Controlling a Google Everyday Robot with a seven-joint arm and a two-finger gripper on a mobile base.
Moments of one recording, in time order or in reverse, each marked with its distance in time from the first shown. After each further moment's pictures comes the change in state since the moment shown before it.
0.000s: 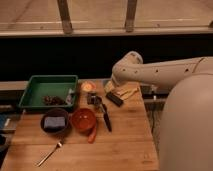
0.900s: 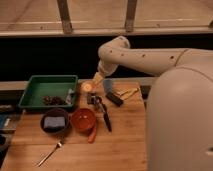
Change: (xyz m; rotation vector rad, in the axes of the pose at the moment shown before) arm -0.096 0.059 -0.015 -0.139 0.009 -0.239
